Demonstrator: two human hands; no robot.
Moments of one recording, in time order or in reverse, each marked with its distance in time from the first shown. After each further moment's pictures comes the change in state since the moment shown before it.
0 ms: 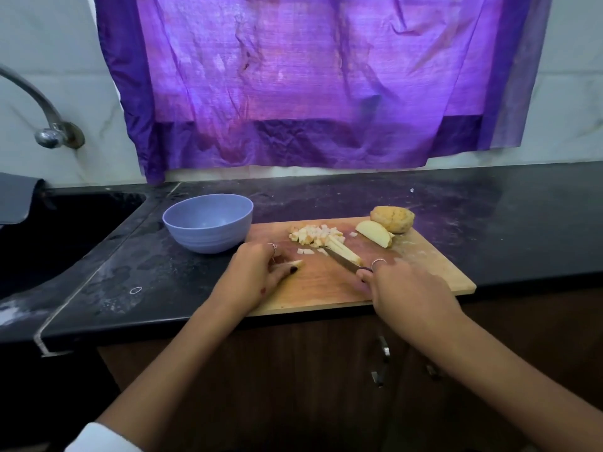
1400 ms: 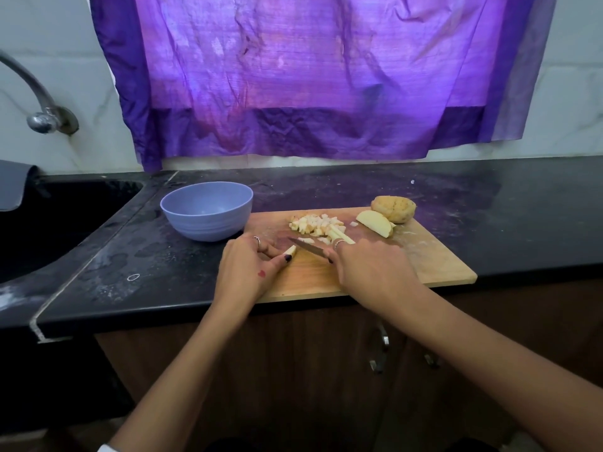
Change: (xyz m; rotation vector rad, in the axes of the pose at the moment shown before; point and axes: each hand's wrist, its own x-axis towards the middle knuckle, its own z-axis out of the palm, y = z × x) left_hand -0.010 0.008 0.006 -0.257 0.153 -0.339; right_hand 0.028 -0.027 0.008 -0.044 0.047 -0.147
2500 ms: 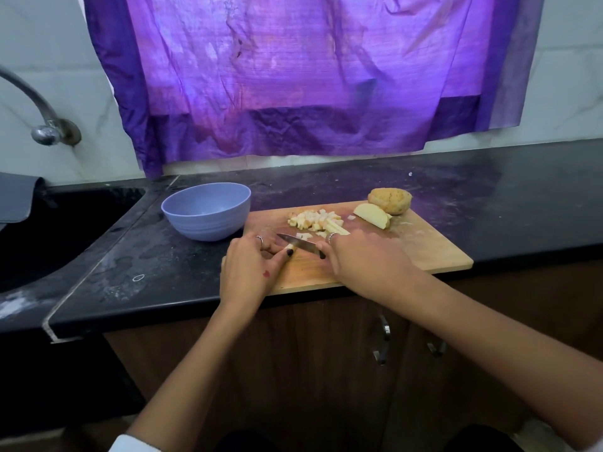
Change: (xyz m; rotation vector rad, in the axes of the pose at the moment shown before) left_hand 0.001 -0.013 0.014 0.003 0.094 0.113; right_hand -0.007 -0.001 -0.007 0.063 -0.009 -0.032
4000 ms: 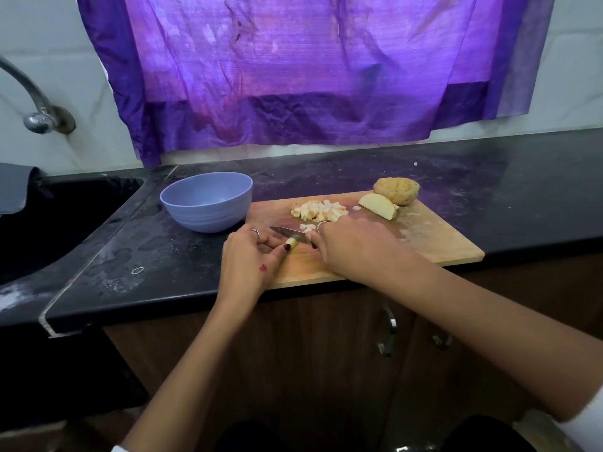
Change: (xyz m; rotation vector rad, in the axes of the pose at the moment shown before) left_hand -0.007 0.010 -0.012 -0.016 -0.012 -0.007; right_hand 0.018 -0.017 -0.004 0.006 -0.107 -0.031
